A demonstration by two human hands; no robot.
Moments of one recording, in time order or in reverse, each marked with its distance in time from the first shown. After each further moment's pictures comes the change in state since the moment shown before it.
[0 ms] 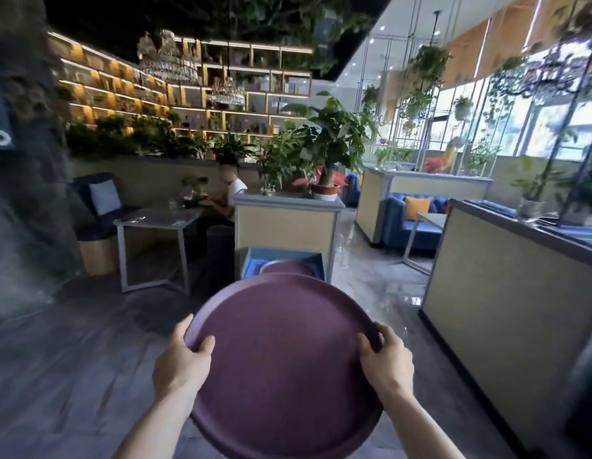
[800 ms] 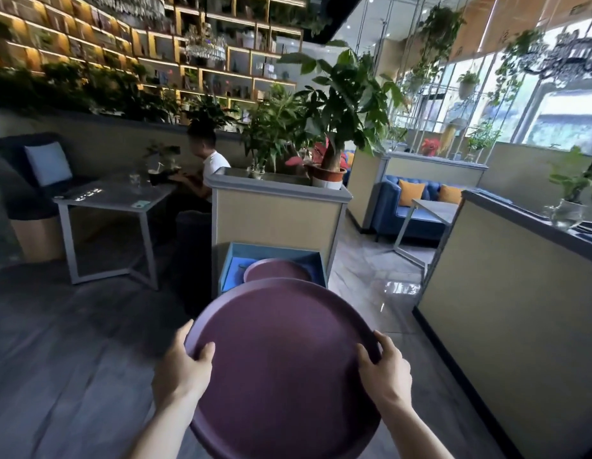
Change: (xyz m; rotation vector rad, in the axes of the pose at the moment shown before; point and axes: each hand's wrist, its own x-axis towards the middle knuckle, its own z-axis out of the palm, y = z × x) left_hand 0.288 0.009 0.174 0.025 -0.078 -0.032; right_hand 0.235 -0.031 0.196 -0.102 -0.010 0.108
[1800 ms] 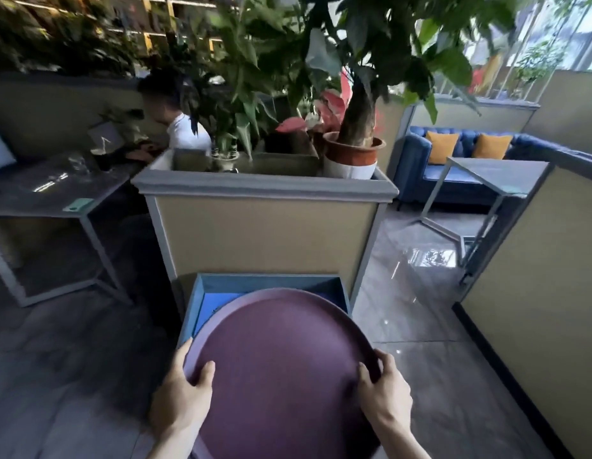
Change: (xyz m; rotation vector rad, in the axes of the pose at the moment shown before) left_hand 0.412 0.077 0.304 0.119 -0.031 -0.065; right_hand 0.451 -0.040 0.269 -0.122 -0.057 0.196
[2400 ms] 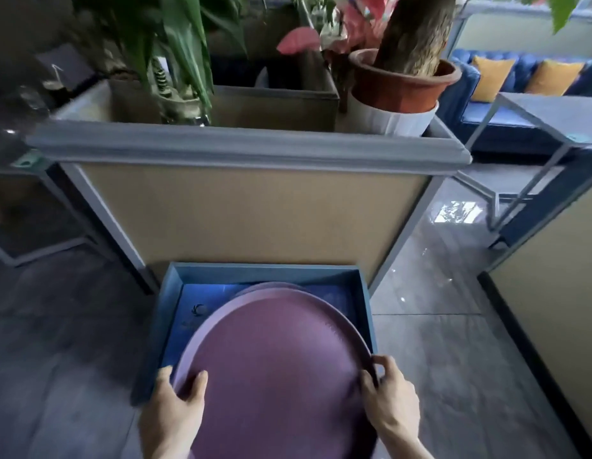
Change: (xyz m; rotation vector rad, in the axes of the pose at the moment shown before) left_hand 0.122 -0.013 0.125 0.161 -0.010 -0.267; right_hand 0.161 -0.002 0.094 -0.241 -0.161 0.082
